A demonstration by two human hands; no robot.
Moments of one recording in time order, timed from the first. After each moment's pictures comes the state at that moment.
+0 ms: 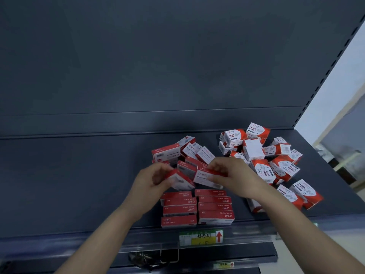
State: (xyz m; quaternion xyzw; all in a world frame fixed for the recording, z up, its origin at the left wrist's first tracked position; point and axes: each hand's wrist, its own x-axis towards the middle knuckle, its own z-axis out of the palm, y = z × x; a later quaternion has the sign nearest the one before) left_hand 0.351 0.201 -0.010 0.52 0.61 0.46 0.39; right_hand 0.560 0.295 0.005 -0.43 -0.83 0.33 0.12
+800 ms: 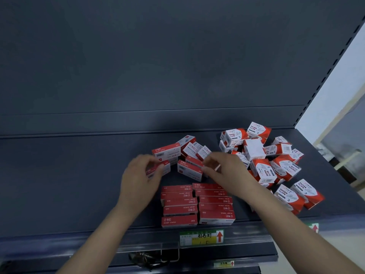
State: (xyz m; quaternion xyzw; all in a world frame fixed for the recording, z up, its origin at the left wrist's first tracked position) left_hand 0.338 0.208 -0.017 0.56 0.71 0.41 0.08; right_hand 0.542 0.295 0.002 -0.44 -0.86 0.21 0.16
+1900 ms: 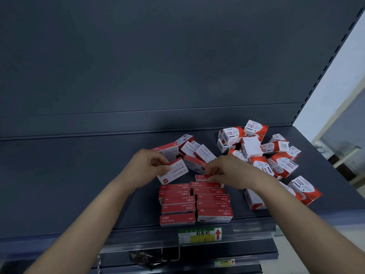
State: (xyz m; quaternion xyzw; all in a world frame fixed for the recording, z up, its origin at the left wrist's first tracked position) left_hand 0.333 0.234 0.016 0.56 0.70 0.30 0.34; right_hand 0.554 0.309 0.016 -0.39 -0.89 0.24 -0.05
